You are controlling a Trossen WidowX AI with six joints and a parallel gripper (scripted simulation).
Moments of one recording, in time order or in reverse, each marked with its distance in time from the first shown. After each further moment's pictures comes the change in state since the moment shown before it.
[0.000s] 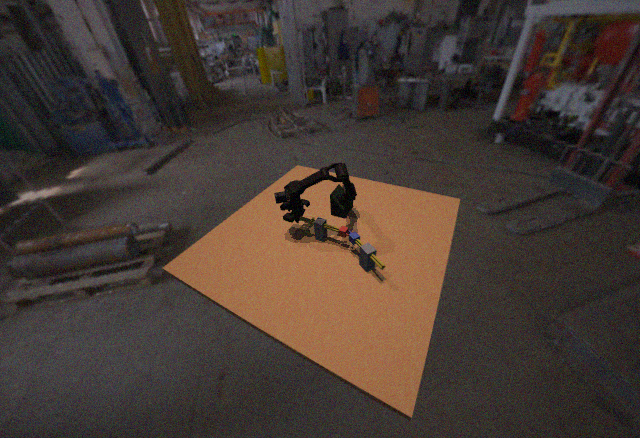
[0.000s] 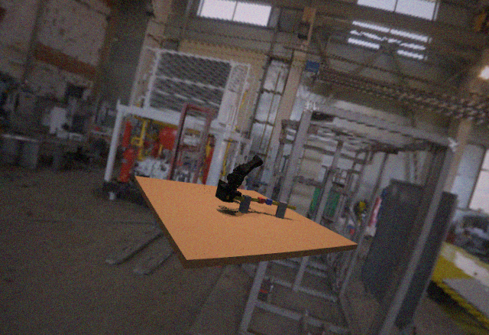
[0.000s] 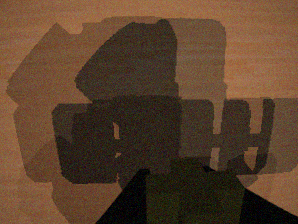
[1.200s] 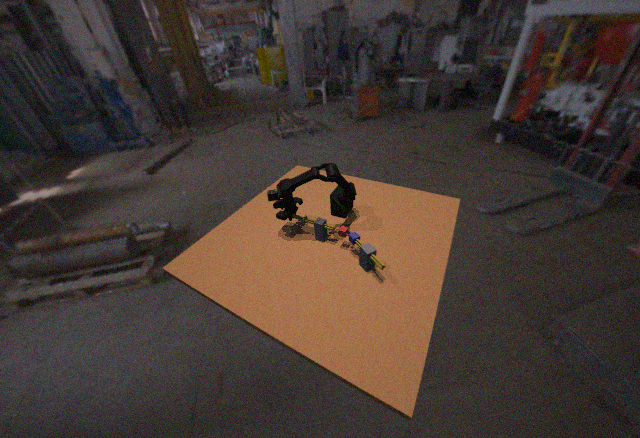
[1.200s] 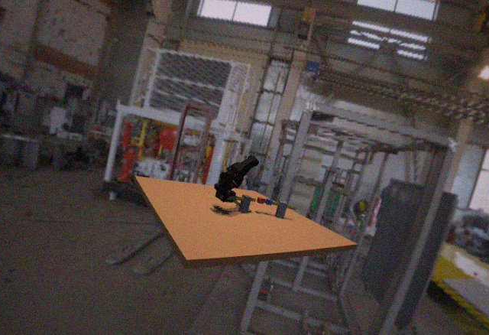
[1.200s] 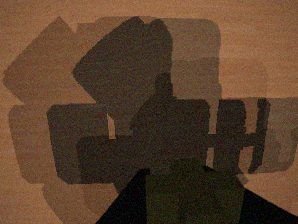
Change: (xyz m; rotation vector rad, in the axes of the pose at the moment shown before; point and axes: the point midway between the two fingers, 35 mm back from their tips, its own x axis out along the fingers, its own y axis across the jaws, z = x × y) arm -0.001 0.000 0.048 -0.002 -0.004 -0.019
